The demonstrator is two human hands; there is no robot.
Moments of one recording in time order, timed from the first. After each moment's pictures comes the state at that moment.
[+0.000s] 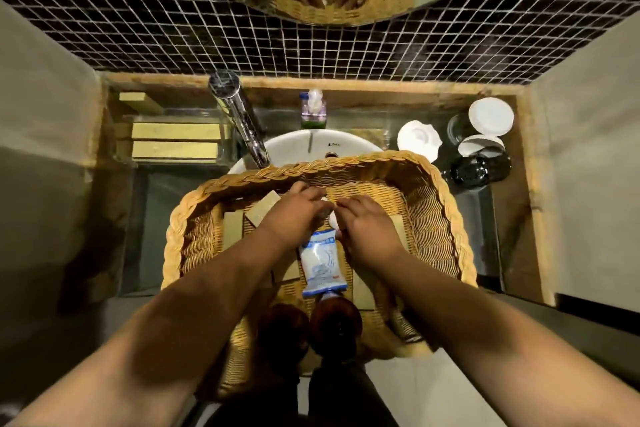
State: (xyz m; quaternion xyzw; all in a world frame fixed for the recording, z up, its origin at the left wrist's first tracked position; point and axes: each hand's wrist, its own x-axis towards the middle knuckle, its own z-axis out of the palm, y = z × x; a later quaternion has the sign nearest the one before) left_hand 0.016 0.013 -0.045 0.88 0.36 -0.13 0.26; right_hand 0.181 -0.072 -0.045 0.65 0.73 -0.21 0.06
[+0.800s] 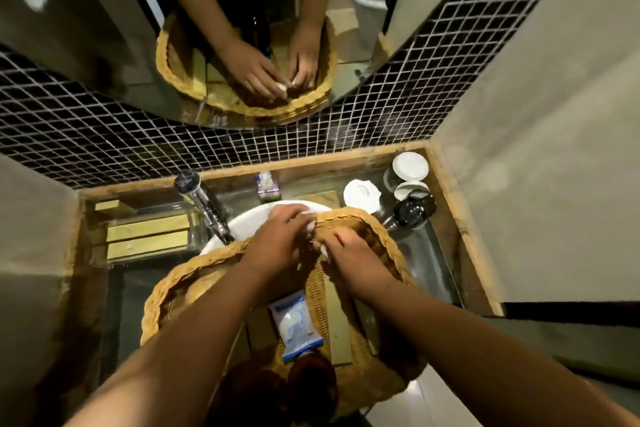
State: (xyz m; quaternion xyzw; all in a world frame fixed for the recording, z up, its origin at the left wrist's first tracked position) left_hand 0.060 0.045 0.020 0.90 0.34 0.07 0.28; right_hand 0.222 -0.069 0.025 0.71 0.67 -0.22 -0.06
